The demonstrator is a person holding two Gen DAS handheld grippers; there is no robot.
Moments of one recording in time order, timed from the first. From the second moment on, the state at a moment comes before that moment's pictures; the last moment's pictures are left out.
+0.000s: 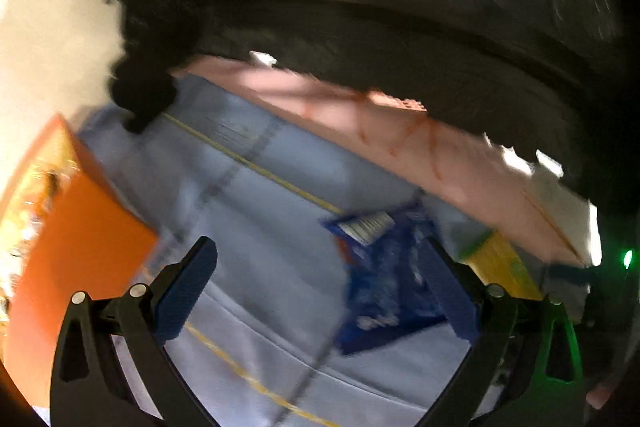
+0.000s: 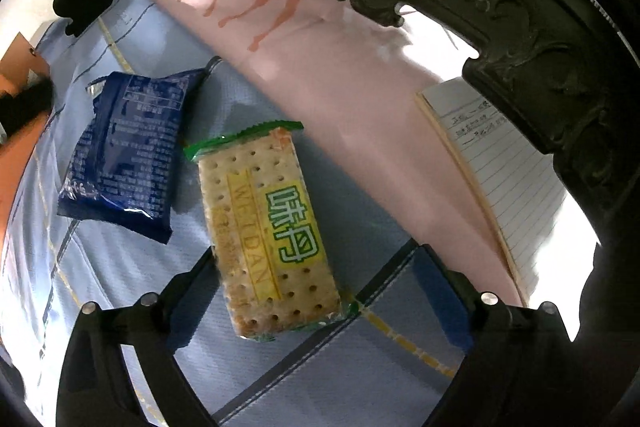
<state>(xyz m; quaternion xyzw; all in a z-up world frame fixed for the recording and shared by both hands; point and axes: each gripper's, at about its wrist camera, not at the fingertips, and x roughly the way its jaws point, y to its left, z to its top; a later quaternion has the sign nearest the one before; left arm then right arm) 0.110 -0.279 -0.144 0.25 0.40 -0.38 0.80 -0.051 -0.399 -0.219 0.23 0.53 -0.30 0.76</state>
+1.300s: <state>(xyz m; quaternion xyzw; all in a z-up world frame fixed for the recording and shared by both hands) 0.111 -0.253 -0.168 0.17 0.44 -0.33 0.81 -0.063 -0.398 -0.171 0.23 0.49 -0.27 0.80</state>
